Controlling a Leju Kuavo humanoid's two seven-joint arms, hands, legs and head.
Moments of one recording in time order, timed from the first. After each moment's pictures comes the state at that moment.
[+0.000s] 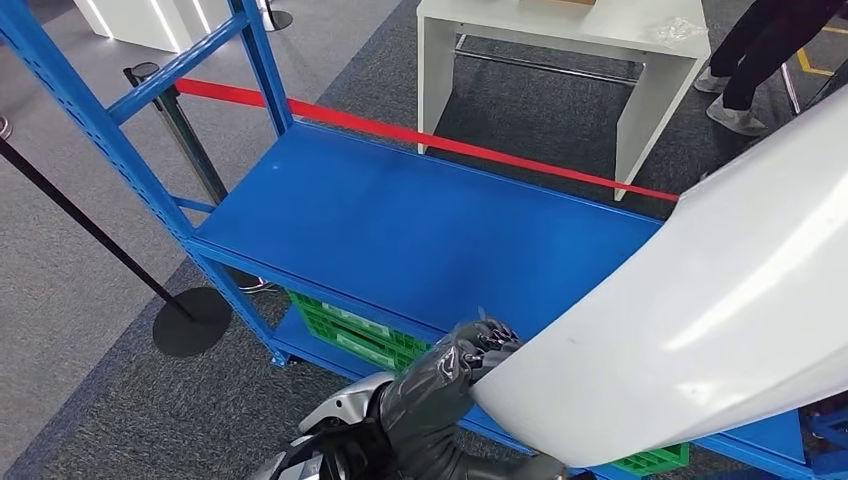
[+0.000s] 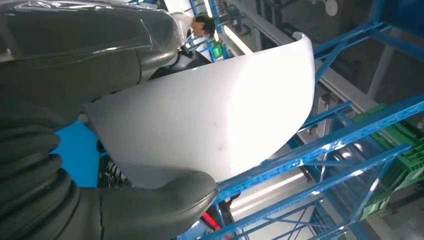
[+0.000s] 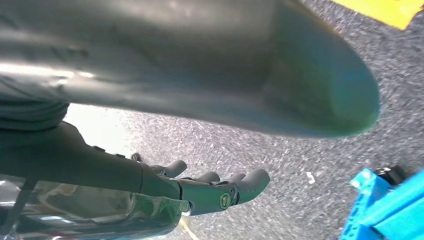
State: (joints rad) left arm -0.40 -0.21 -0.99 -1.42 -0.18 -0.11 -0.61; right arm -0.05 0.10 -0.61 -0.16 1.06 -0.11 0.00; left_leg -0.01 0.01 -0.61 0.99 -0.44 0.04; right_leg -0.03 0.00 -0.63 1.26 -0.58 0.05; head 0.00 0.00
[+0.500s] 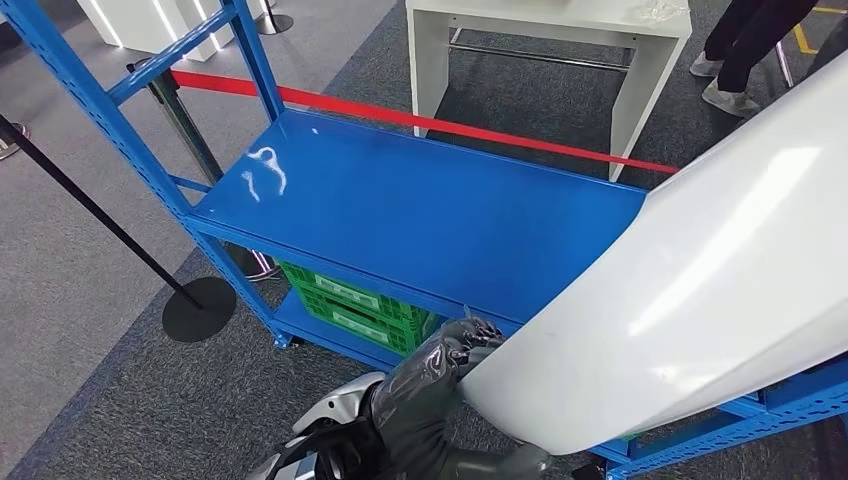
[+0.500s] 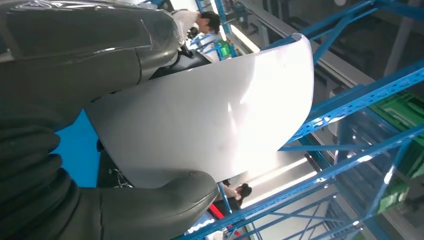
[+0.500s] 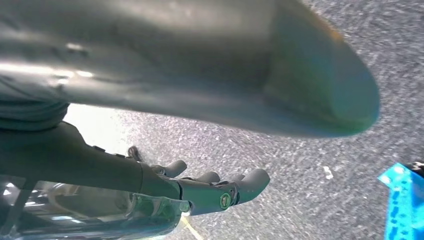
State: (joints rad) left arm -0.39 -0.19 -0.98 -1.41 -0.19 -0.10 -0.63; right arm -0.05 0.10 -0.61 -0.16 1.09 -0.14 -0.01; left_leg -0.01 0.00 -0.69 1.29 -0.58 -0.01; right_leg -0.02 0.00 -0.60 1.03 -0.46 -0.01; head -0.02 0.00
